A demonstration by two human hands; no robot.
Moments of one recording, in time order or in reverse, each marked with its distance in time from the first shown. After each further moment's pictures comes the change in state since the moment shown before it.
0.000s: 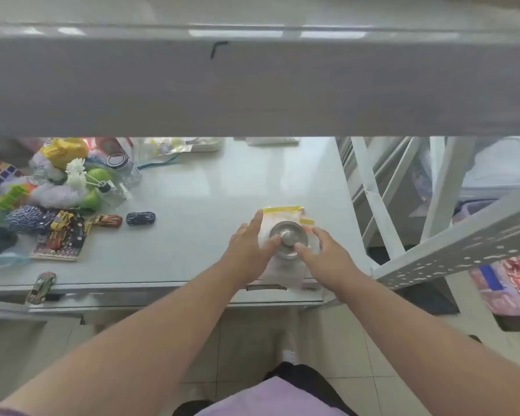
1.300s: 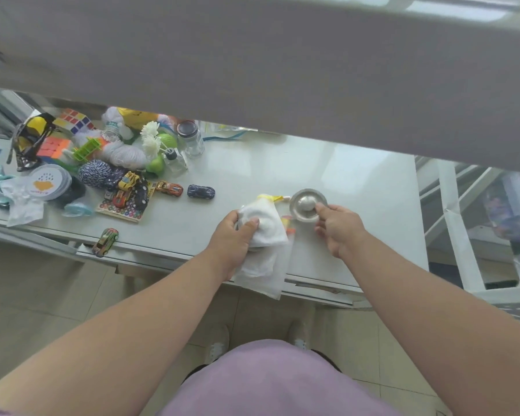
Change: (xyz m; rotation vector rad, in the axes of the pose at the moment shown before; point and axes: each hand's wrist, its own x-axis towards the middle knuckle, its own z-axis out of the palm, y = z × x) left_hand -0.010 -0.109 -0.085 -0.826 0.245 -0.191; right_hand 0.099 -0.074 0.090 0.697 0.021 0.253
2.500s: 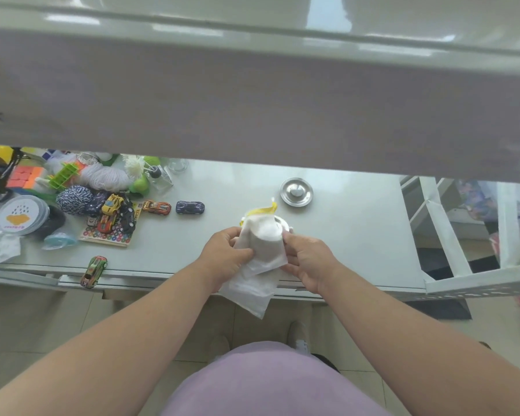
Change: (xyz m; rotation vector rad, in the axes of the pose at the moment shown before) left_hand -0.001 0.014 -0.021 0.256 -0.196 -0.063; right_hand -0.067 0.038 0.029 0.034 -0.230 0.143
